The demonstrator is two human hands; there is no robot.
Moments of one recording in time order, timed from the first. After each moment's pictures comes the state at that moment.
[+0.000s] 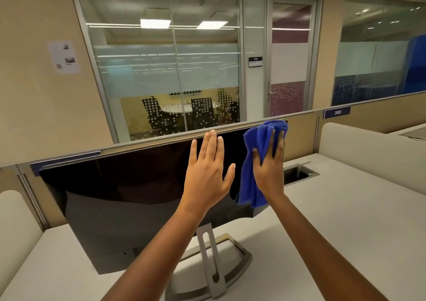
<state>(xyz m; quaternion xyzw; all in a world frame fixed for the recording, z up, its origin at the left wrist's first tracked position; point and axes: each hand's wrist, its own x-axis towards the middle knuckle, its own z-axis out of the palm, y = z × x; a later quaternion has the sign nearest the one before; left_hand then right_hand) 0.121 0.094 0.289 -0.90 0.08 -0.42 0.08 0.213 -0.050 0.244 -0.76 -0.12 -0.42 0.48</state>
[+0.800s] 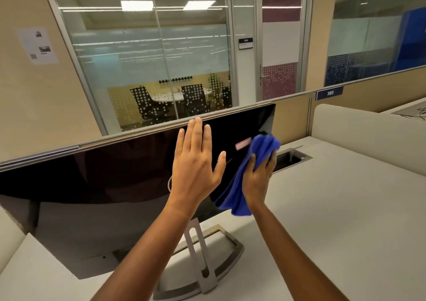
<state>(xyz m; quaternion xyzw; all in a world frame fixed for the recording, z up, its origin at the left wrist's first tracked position) 0.133 0.077 0.285 -0.88 0.08 -0.47 0.07 0.214 -0.037 0.193 -0.69 0.02 -0.36 0.63</state>
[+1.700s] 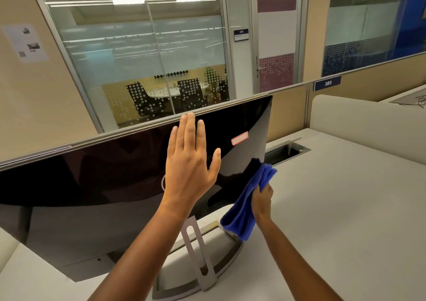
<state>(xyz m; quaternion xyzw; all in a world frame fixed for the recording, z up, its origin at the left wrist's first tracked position) 0.135 0.076 0.283 -0.86 0.07 -0.49 0.10 0.218 -0.059 0.120 -0.65 0.13 -0.12 0.73</state>
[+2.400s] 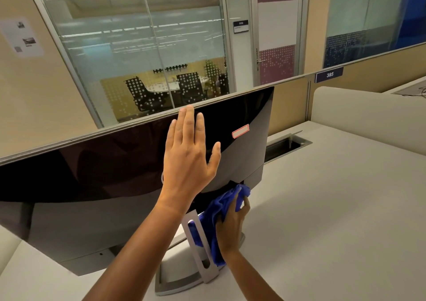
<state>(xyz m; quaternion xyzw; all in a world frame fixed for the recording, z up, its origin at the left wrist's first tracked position) 0.134 0.078 0.283 -0.86 0.08 -0.49 0.10 0.156 0.024 0.083 -0.70 0.05 -0.18 0.69</state>
